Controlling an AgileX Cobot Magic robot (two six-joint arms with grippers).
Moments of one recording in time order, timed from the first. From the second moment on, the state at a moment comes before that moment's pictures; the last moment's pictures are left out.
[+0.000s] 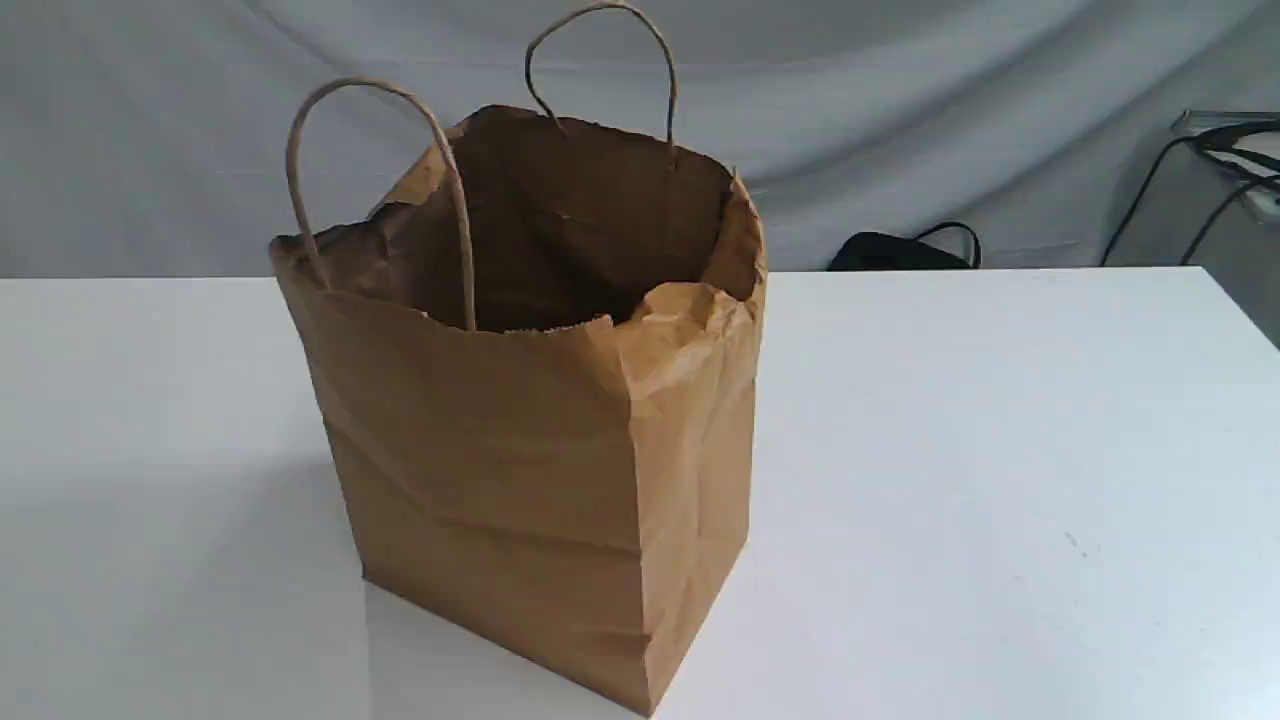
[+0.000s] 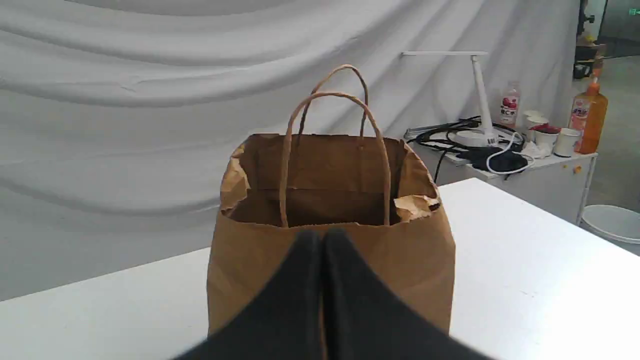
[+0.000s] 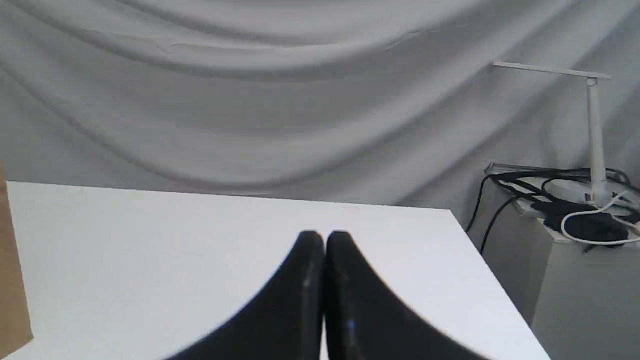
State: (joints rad) left arm 0.02 0.33 -0.51 -1.07 0.61 0.95; right arm -0.05 0.01 0.00 -0.05 0.08 -0.04
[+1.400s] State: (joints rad) left arm 0.07 0.22 -0.36 -0.88 0.40 1.01; right arm -0.05 0.01 0.00 0.01 0.09 -0.03
